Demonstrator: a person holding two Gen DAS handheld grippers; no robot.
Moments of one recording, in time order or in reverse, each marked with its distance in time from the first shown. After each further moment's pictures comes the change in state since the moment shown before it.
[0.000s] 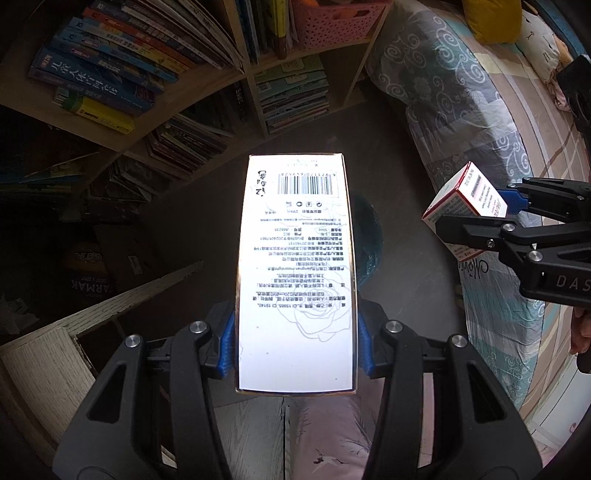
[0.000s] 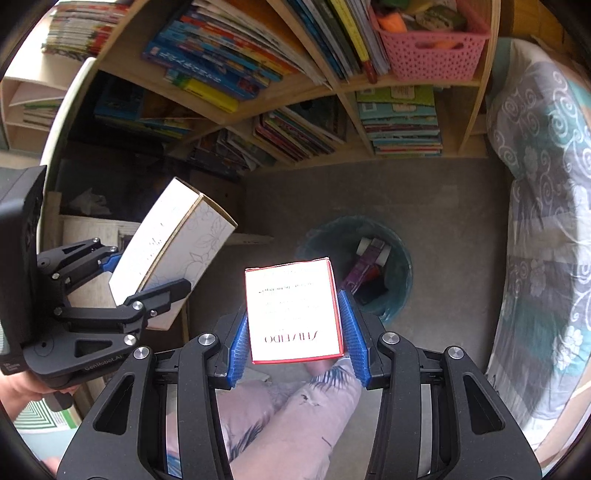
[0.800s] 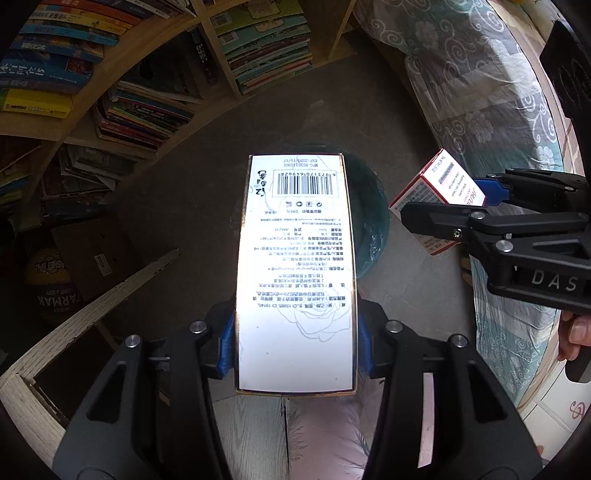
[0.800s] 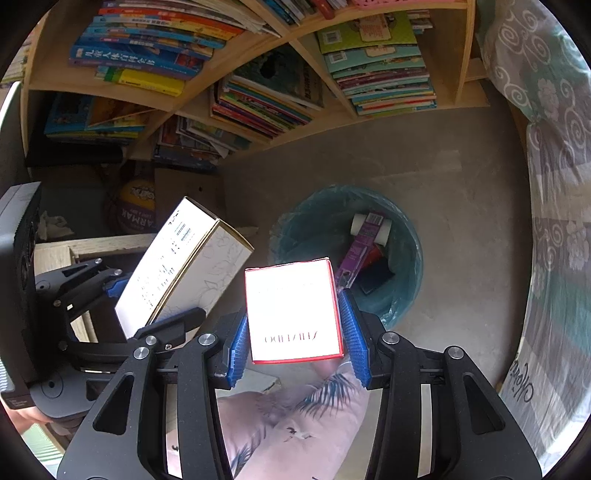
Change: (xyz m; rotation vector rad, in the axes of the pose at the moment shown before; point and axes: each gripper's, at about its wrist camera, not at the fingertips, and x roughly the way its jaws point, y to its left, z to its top) left arm 0.101 -0.012 0.016 0.062 0.135 -0.049; right arm 0.099 -0.052 0.004 0.127 0.068 0.024
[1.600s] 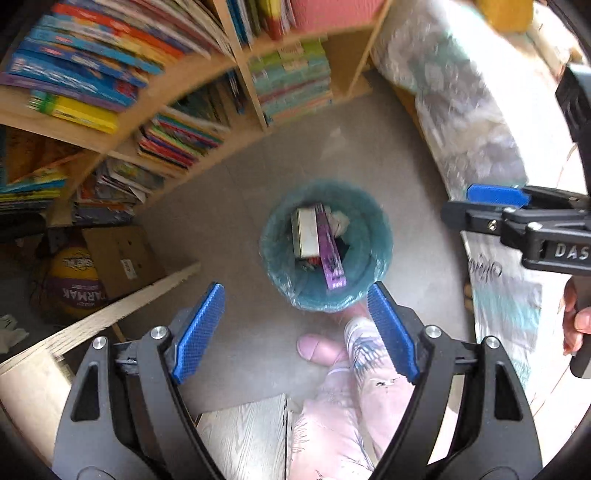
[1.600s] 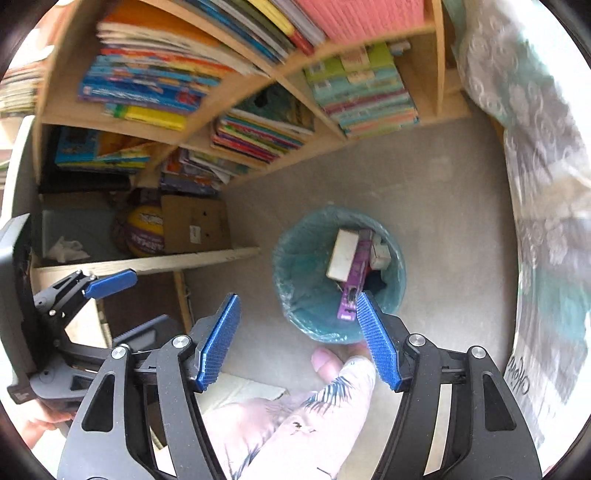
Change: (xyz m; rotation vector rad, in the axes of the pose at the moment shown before) left arm -0.076 0.006 -0.011 -0.059 -0.142 0.062; right arm -0.074 0.004 -0.005 0.017 -0.116 0.021
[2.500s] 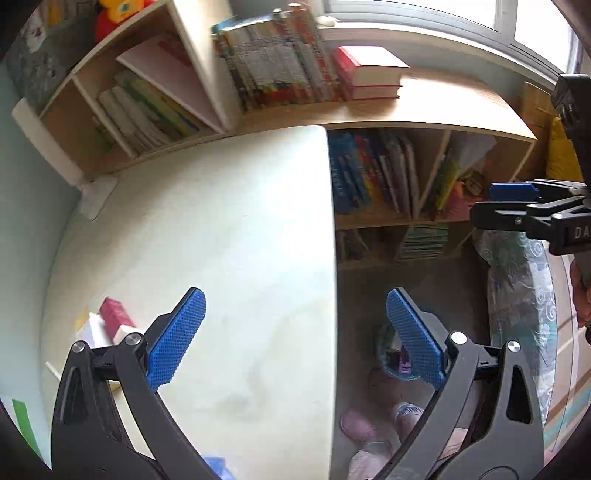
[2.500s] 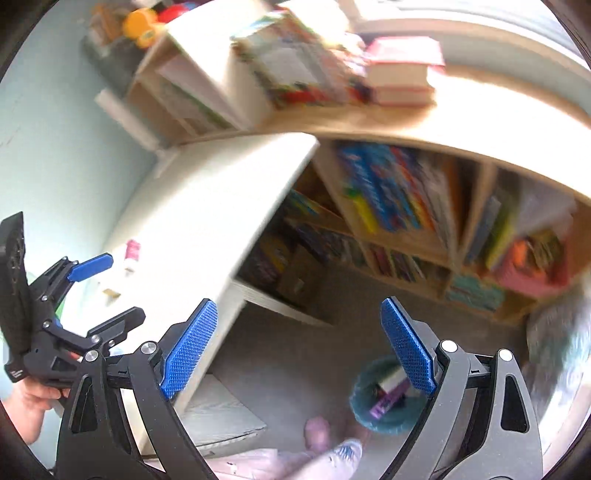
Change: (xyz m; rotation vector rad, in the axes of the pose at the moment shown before) left arm -0.268 0.144 -0.146 -0.460 -0.474 0.322; right arm -0.144 0.315 0.032 -0.678 -0.168 0.140
